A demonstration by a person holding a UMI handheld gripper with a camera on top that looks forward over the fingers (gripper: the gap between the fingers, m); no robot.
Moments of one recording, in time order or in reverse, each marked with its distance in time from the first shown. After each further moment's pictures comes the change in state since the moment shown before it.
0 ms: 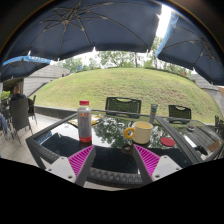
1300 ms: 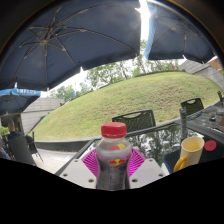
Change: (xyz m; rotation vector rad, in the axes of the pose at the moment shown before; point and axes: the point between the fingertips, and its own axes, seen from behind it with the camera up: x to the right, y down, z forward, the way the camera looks) arm -0.080 -0.109 0.214 0.207 -0.017 0.285
